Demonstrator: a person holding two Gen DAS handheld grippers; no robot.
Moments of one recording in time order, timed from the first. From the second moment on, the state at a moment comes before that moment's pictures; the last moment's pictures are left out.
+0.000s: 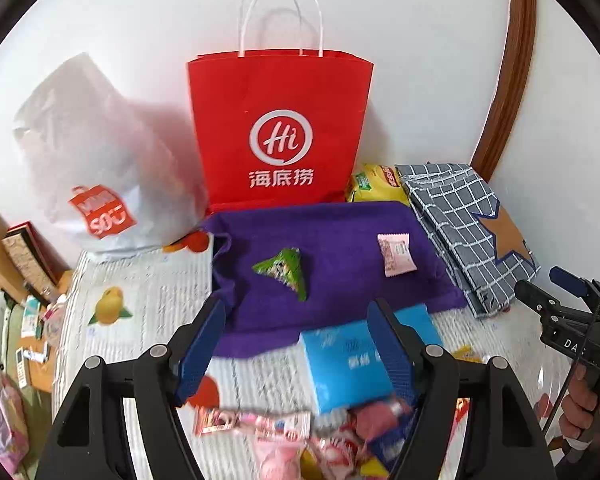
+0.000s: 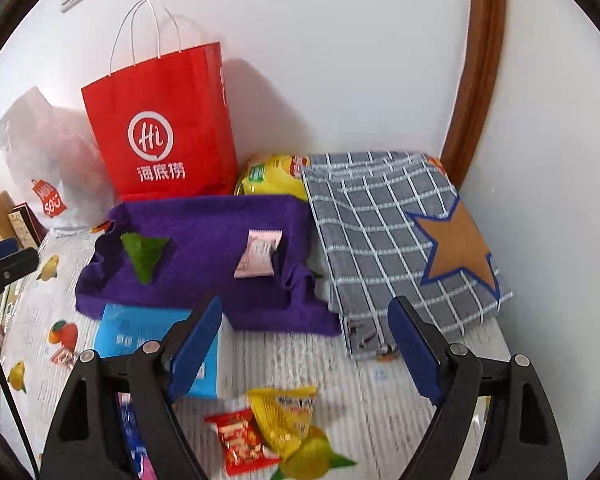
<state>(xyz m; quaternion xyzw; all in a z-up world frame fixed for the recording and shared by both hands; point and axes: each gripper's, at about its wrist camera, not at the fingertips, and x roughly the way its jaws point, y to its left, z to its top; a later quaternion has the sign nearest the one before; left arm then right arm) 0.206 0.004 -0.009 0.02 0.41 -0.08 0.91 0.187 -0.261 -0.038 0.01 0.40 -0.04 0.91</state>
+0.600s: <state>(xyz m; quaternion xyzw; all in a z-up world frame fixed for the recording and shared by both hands) 0.162 0.039 -0.036 -0.01 0.44 -0.02 0.90 0.152 -0.266 -0.113 0.04 0.46 0.01 0.89</state>
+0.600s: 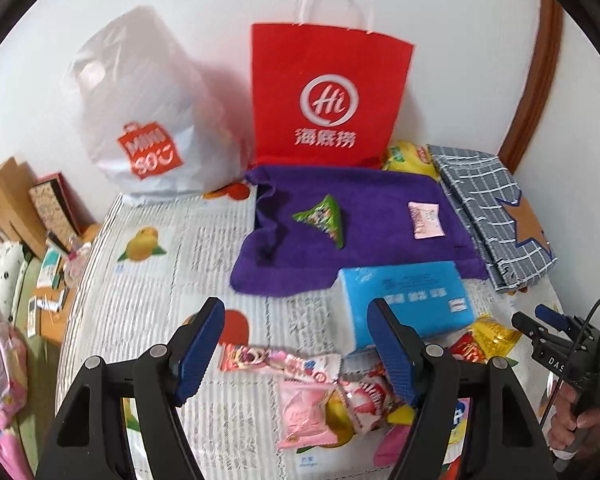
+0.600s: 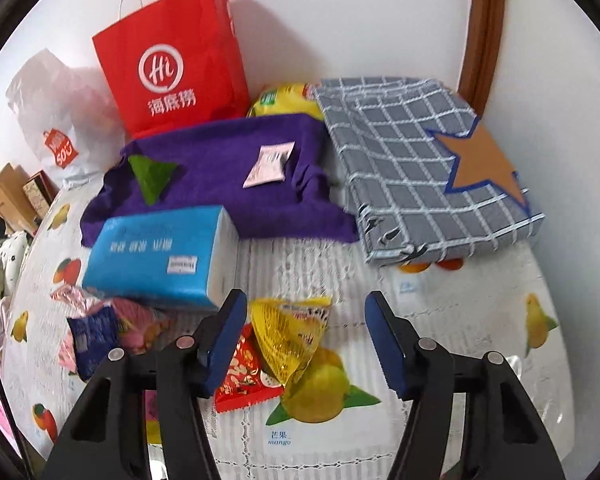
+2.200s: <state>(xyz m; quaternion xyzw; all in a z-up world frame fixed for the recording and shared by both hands) 0.185 0.089 -0.161 -0.11 0.55 -0.02 0.82 0.149 -0.276 -0.153 0.05 0.47 0.02 0.88</state>
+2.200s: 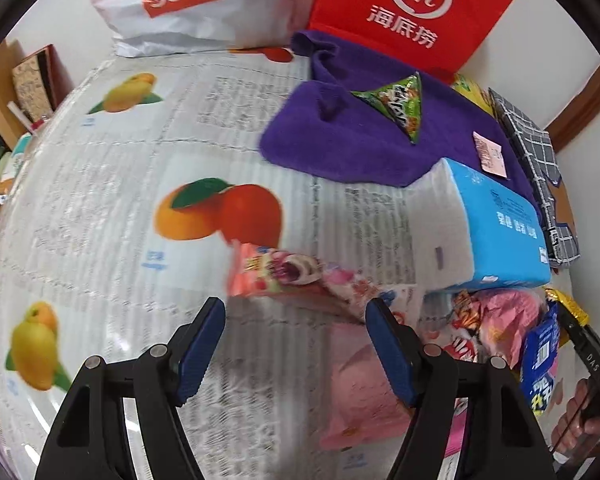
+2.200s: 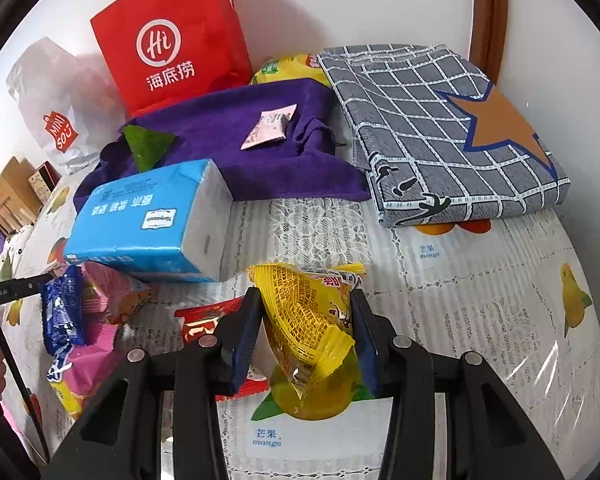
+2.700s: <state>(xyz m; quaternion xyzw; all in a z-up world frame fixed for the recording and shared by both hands) 0.221 0.056 -0.170 -0.07 0.54 -0.03 0.84 0.152 -0.284 -0.153 0.04 0.48 -0.01 0.88</state>
